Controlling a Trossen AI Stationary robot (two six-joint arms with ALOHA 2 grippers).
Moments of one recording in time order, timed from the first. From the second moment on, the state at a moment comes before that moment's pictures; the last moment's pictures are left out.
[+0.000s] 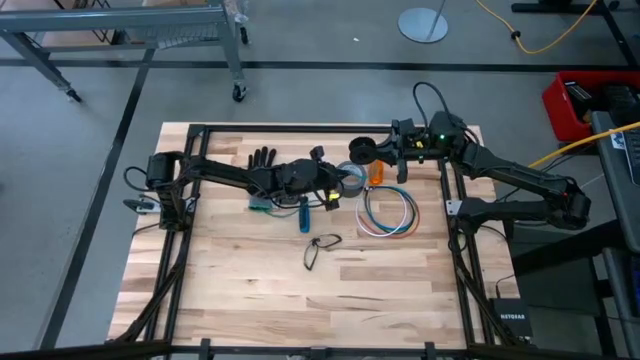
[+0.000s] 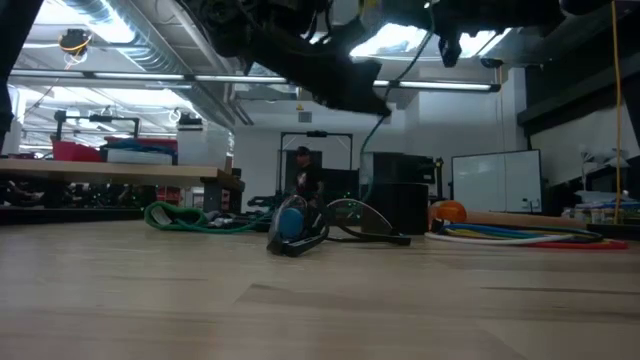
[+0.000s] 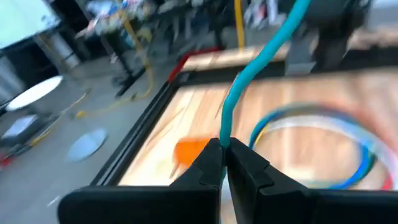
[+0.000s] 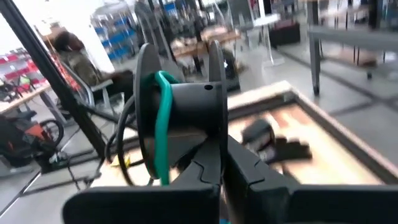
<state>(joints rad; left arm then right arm) 0.12 1.83 1.15 0.39 -0.32 0.24 -0.52 0.98 0.80 0.08 -0.54 0.23</state>
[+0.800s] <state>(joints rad) 0.21 1.72 1.15 0.05 -0.39 0.23 -0.52 0.99 0.80 -0.39 -0.34 0.07</state>
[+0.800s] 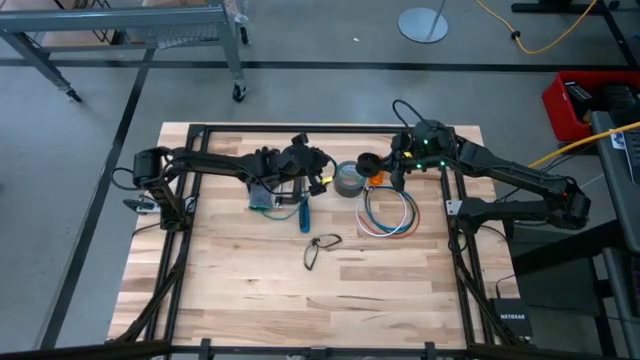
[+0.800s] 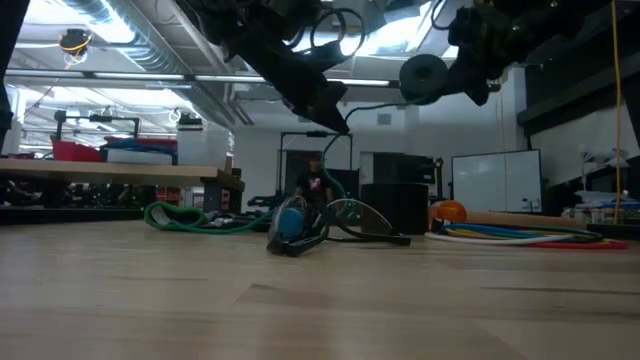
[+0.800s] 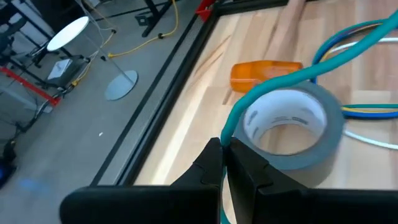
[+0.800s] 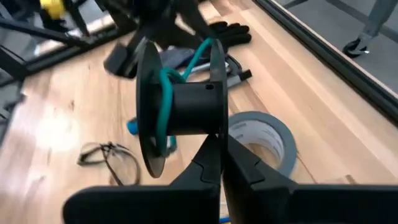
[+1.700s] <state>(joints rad) 0.31 1.72 1.15 0.11 -0.29 -0.06 -0.37 1.21 0.80 -0.41 0.02 0.02</state>
